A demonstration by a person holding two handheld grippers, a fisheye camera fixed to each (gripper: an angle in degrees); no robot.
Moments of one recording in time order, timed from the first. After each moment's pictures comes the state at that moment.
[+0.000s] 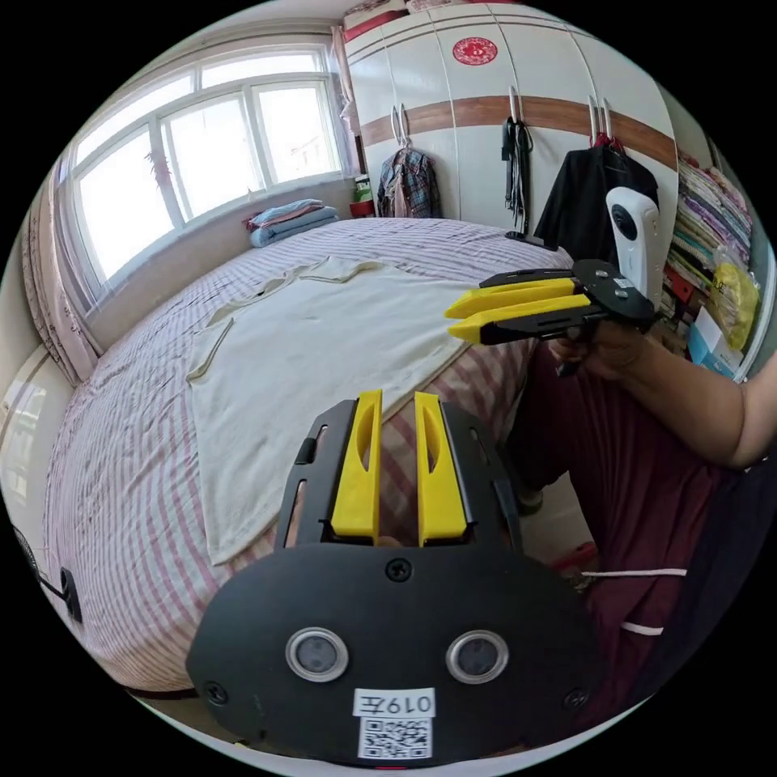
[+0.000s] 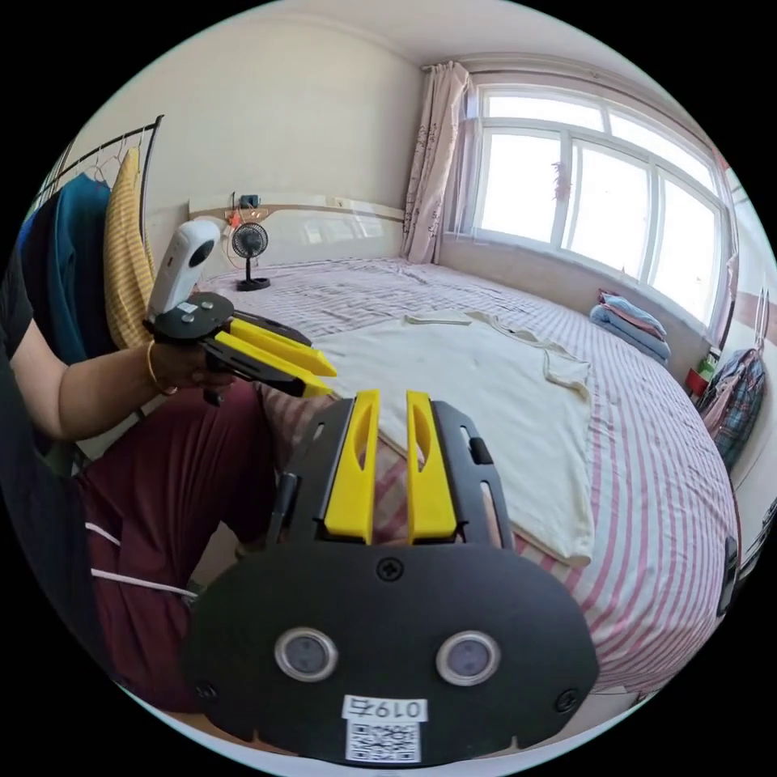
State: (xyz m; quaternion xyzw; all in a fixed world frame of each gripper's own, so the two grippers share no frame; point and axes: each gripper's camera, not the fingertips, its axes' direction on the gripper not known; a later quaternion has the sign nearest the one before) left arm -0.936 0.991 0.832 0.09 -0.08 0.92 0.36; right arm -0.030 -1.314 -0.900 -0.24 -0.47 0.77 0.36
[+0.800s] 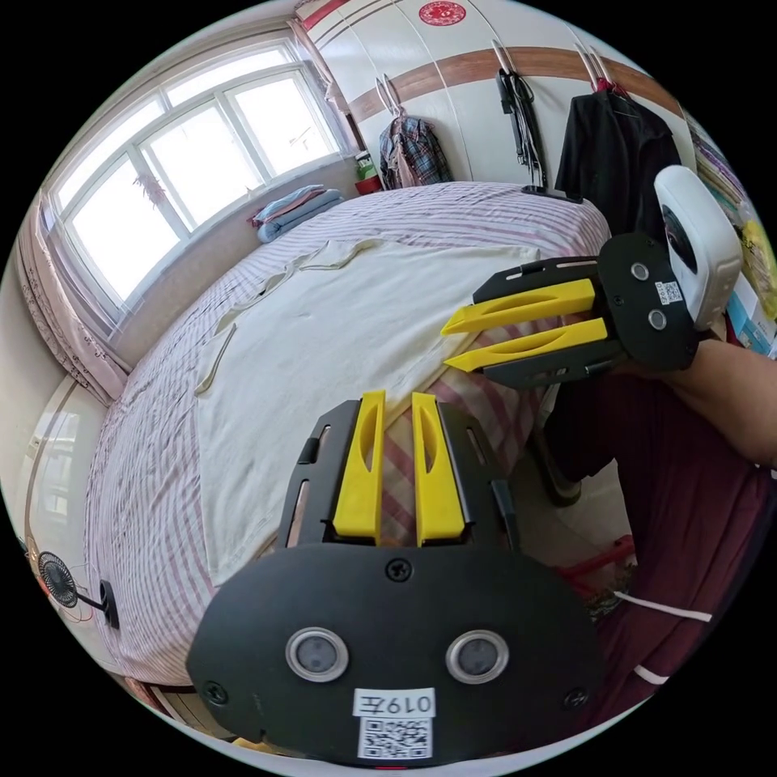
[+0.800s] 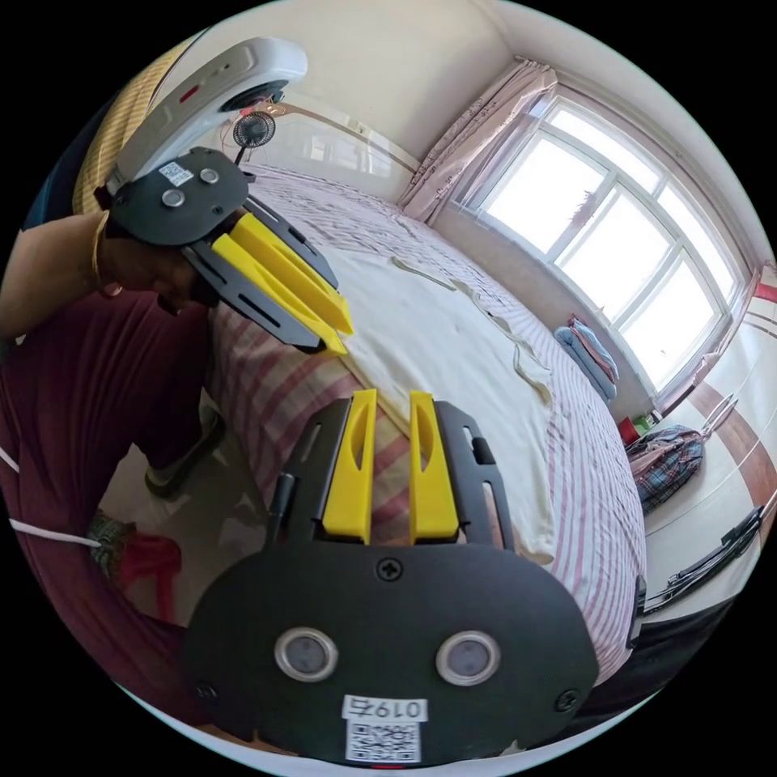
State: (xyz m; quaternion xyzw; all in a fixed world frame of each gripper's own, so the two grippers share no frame) left arm -1.012 1.120 0.909 0.14 -0.15 0.92 0.33; right arm 0.016 -1.414 -0.913 -0.31 -0.52 0.63 0.48
